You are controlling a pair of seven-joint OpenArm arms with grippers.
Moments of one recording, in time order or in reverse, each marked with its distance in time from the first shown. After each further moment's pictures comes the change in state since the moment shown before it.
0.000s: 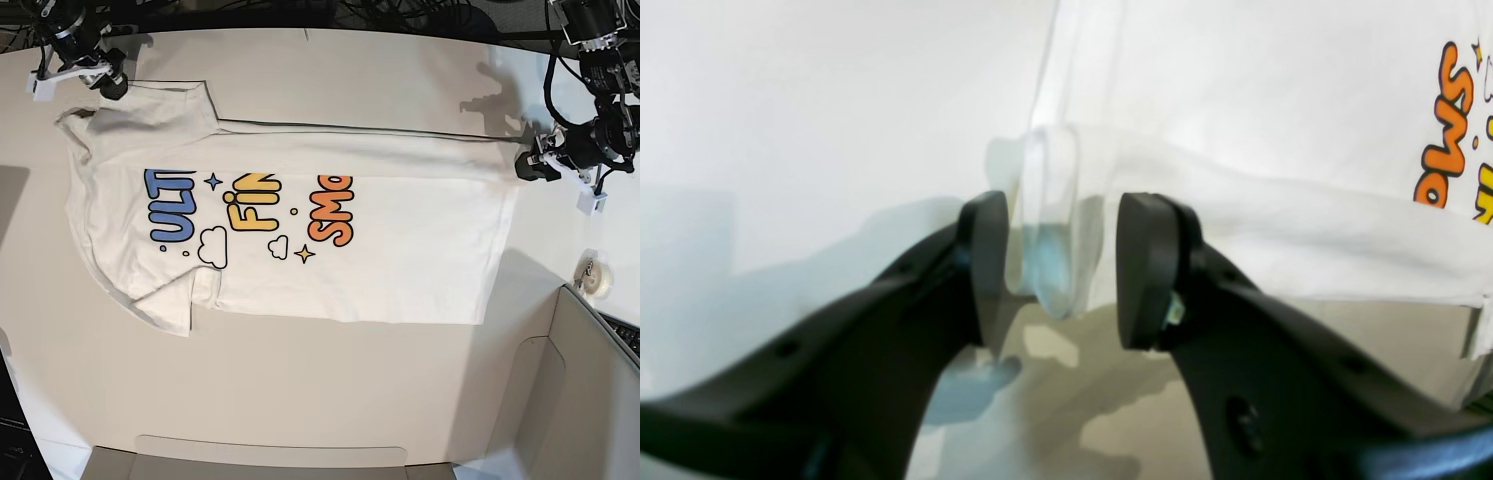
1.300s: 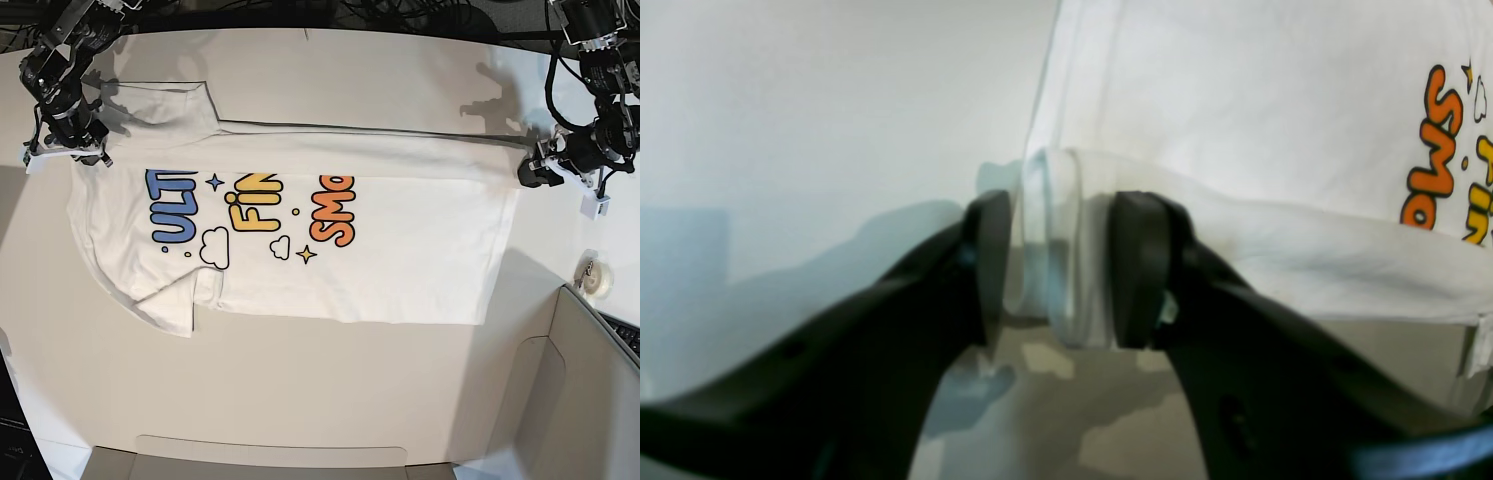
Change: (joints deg) left arm 0.0 0.0 0.0 0.1 0.0 0.0 -3.0; right arm 23.8 -0.6 -0.4 -7.6 -22.8 -6.3 -0.6
